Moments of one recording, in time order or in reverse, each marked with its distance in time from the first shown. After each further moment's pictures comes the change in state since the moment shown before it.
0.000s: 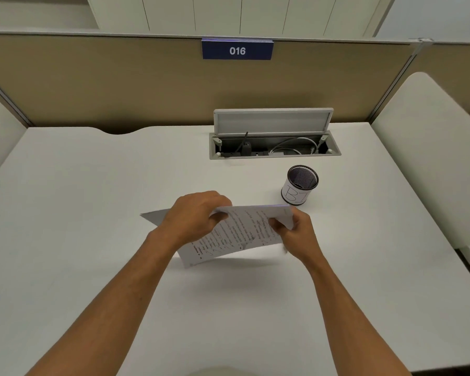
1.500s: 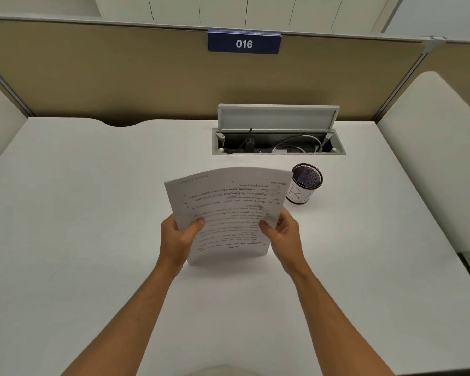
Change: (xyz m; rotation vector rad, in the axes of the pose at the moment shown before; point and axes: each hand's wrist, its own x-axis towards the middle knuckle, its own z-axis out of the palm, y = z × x) left_hand -0.050 -0.008 0.050 -1.166 0.514 -0.412; right_hand -0.008 0.006 0.038 0.314 0.033 0.106
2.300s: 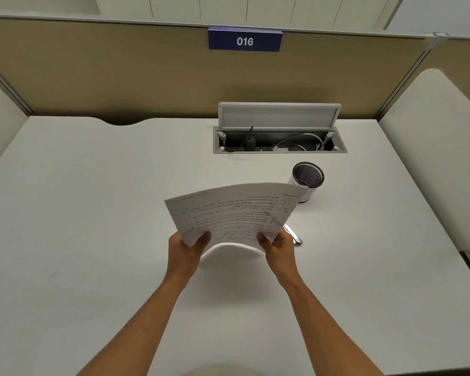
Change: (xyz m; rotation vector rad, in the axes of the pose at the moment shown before) left_hand -0.018 -0.040 0.004 0.052 0.087 -0.092; right_hand -0.017 0.040 0.006 -0.095 0.096 0.097
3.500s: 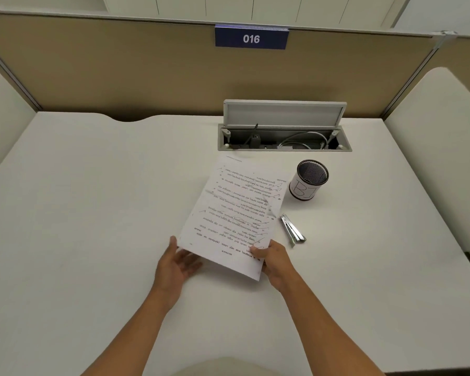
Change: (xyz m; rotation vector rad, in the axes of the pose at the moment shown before) left_hand -0.017 -0.040 -0.046 -0.454 0.013 -0.537; right_hand -0.005 0.029 0.007 0.288 -0.117 0.591
